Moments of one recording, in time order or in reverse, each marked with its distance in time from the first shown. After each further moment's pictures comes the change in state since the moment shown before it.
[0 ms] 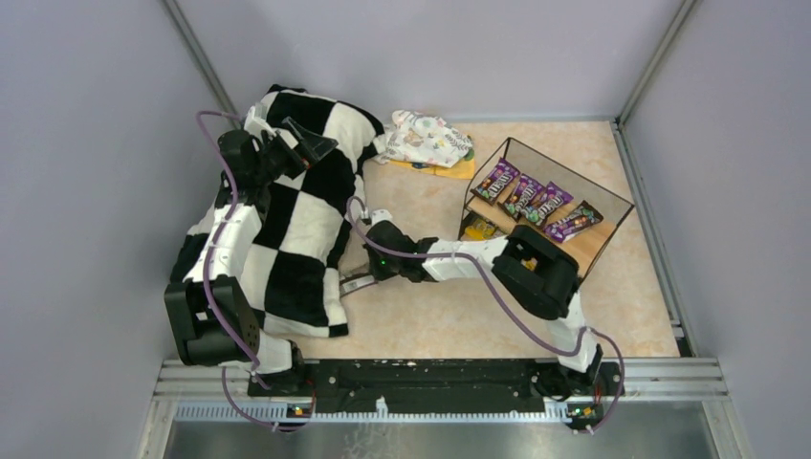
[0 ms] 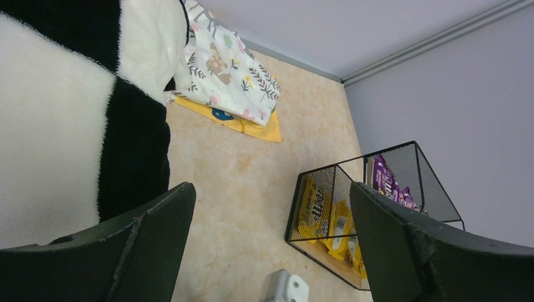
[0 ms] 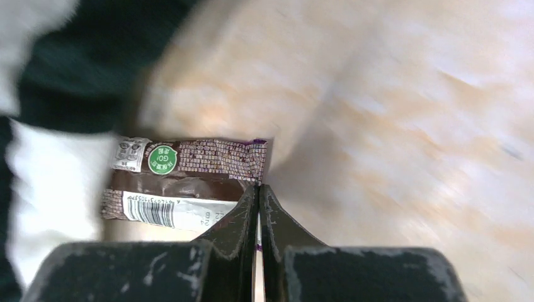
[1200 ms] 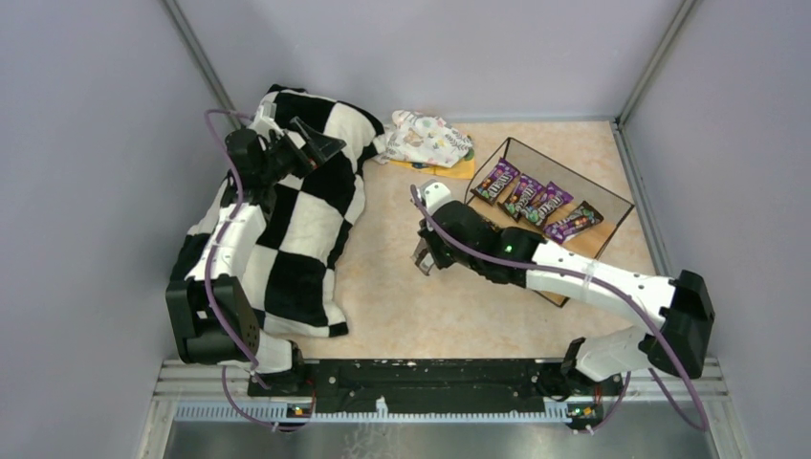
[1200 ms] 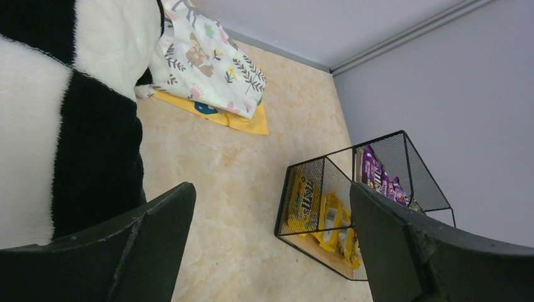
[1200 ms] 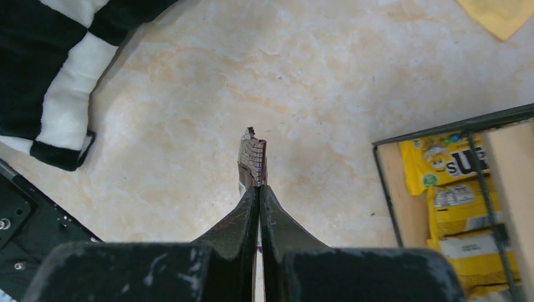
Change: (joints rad) left arm -0.038 0.005 -0.001 0.016 0.012 -0.016; right arm -0.003 -0.732 -0.210 -0.440 0.203 -0.311
